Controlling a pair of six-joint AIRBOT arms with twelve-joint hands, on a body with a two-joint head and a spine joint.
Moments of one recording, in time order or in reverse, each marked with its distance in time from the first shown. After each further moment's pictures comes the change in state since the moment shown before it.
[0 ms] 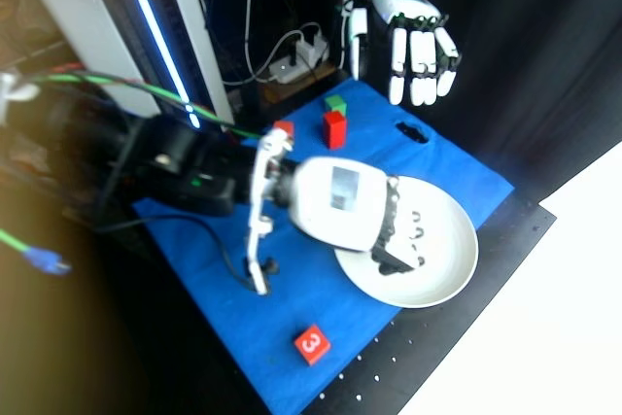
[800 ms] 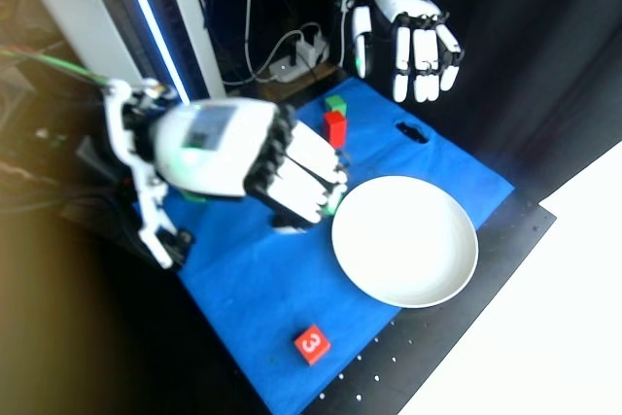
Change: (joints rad) left arm 0.079 0.029 -0.033 -0.050 -0.066 0.000; right arm -0.159 0.325 -0.375 -0.020 -0.427 0.005
